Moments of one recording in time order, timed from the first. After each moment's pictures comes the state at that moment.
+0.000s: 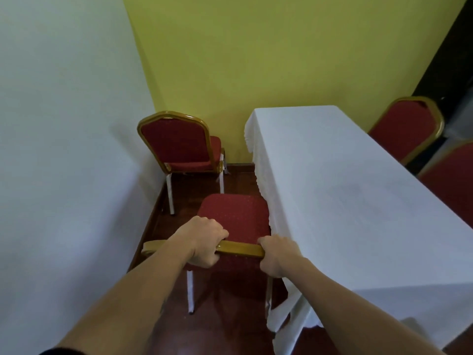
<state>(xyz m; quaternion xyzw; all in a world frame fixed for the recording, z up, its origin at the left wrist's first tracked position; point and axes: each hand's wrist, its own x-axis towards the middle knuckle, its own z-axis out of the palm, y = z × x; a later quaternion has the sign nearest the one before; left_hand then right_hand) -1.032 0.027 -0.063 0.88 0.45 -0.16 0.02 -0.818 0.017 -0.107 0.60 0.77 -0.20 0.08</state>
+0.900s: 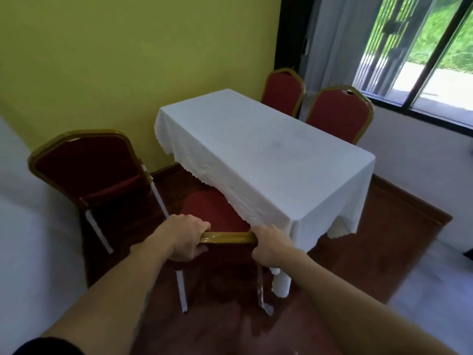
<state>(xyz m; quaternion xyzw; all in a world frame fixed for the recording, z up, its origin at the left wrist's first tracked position) -1.134 0.055 -0.073 0.95 0.27 -0.15 0.01 -0.940 -0.085 -0.104 0.80 0.54 -0.24 -0.08</state>
